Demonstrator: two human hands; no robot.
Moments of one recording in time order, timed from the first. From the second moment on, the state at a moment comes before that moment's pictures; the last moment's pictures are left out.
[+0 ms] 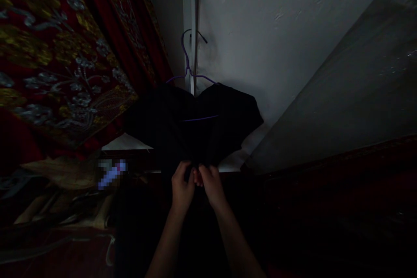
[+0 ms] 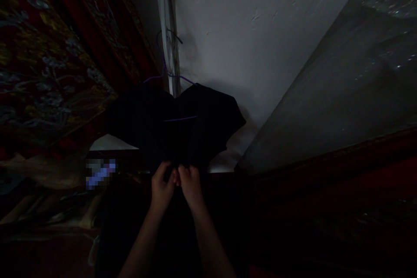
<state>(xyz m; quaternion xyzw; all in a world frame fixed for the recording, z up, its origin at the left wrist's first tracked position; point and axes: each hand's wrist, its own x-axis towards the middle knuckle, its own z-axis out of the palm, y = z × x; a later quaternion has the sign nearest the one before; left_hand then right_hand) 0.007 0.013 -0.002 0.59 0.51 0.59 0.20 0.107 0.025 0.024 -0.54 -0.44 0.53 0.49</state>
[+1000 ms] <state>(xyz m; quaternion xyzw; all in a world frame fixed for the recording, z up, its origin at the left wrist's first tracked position) -0.014 0.022 -0.008 0.64 0.51 0.55 0.17 0.118 0.122 0.229 -0.36 -0.52 0.56 0.53</state>
